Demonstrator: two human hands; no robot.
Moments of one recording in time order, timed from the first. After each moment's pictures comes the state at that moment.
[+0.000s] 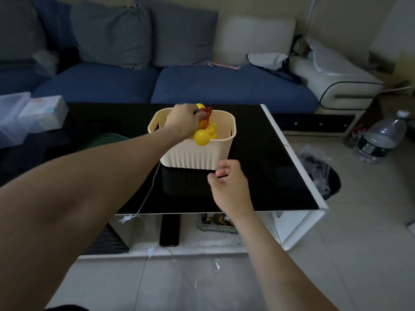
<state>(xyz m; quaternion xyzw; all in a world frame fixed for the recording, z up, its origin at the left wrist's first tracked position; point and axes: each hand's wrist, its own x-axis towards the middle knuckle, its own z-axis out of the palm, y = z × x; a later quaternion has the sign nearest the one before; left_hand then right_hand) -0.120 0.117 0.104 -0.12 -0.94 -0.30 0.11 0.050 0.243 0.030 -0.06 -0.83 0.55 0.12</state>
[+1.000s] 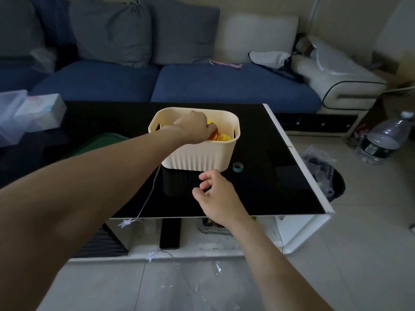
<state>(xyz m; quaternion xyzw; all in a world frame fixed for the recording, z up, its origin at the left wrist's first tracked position) -0.121 0.129 0.108 -0.18 -0.98 -0.08 0.02 0.045 0.227 0.027 0.02 -0.88 0.47 -0.01</state>
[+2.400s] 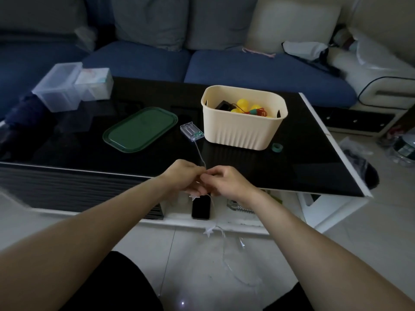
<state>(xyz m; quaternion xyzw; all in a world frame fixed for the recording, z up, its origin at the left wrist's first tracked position) 0.058 -0.013 0.022 0.07 -0.77 -0.59 -0.22 0.063 0.144 0.003 0.03 -0.80 0.57 -0.20</state>
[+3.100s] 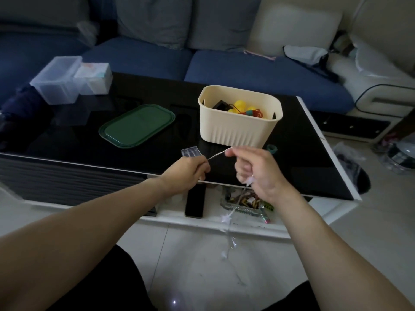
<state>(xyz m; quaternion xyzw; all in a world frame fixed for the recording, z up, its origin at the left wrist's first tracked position) 0.046 -0.005 -0.004 -0.20 -0.92 -0.33 0.00 0.075 0.200 0.051 0.04 -0.65 0.75 -0.11</state>
